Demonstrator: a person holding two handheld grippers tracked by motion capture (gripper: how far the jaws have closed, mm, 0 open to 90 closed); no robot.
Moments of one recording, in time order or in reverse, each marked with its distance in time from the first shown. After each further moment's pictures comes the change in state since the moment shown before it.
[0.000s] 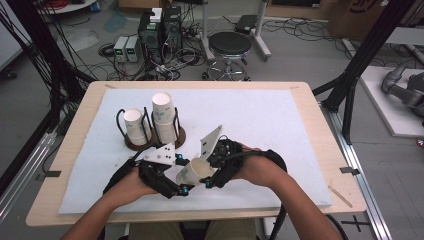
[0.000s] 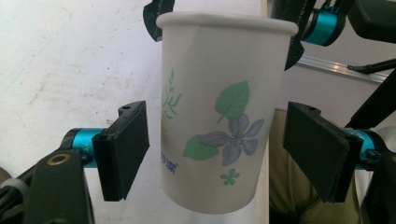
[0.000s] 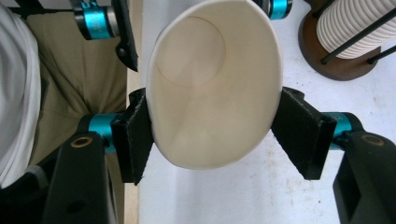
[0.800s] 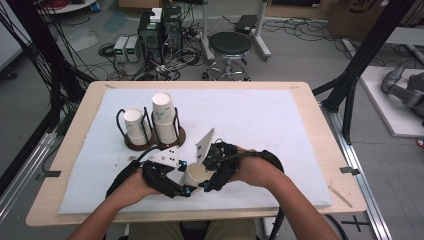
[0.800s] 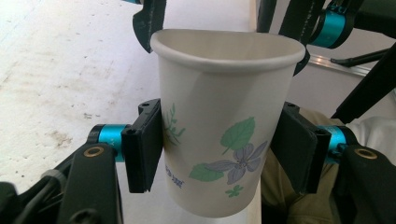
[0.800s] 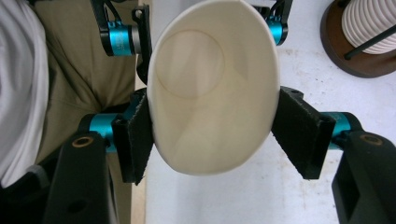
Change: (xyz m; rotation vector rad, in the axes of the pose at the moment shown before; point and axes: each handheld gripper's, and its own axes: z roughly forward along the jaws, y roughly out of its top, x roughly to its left) left arm 0.003 -0.007 0.012 0.021 -0.067 -0.014; right arm 0.001 0.005 0.011 0.052 0.045 -0.010
